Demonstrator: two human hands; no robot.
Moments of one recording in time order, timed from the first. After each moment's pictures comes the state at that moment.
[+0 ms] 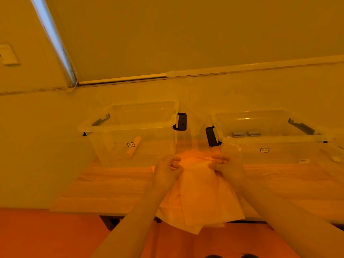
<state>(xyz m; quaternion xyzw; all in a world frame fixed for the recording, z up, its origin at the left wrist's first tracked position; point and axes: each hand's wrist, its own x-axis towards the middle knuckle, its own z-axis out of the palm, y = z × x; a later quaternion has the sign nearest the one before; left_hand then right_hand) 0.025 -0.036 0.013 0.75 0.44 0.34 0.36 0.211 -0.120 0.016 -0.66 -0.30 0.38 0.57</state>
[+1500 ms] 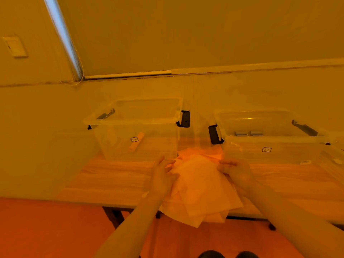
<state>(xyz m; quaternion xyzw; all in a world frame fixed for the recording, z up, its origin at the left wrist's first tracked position) 0.008 -0.046 -0.006 0.71 0.48 0.36 0.38 0.218 -0.135 0.004 -0.66 -0.27 0.39 0.58</state>
